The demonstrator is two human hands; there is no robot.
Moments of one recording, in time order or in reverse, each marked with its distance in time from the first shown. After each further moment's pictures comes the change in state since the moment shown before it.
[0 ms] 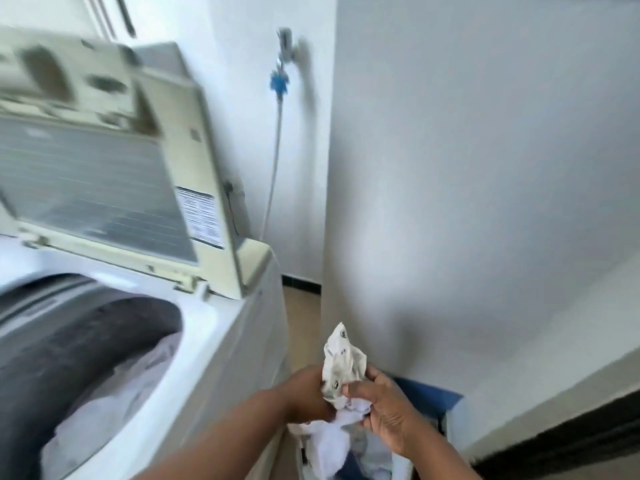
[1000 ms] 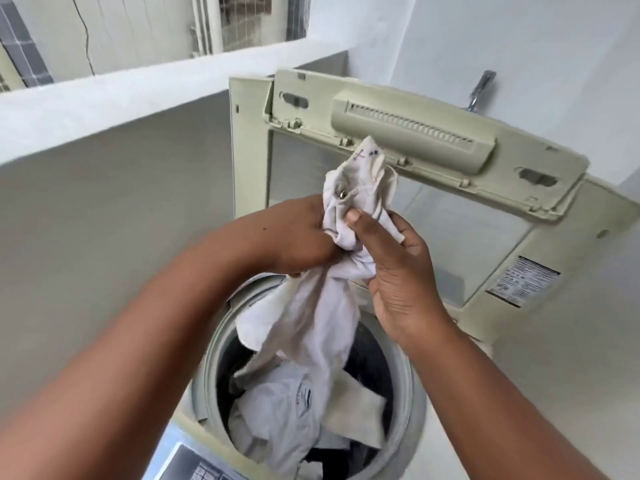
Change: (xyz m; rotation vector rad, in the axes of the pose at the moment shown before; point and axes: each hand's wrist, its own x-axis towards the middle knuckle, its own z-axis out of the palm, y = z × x) left_hand -0.314 -0.111 -0.428 0.070 0.356 0.256; right_hand 0.010 -0.091 0.539 -0.101 -0.022 -0.665
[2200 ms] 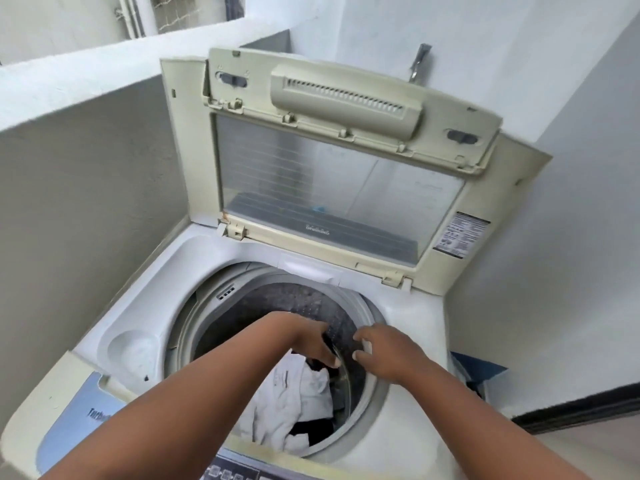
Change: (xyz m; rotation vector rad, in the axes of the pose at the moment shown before) left_hand 0.037 -0.069 0.187 0.369 -0.733 -0.287; right_hand -0.053 0.116 -0.165 -1.616 -0.315 0.404
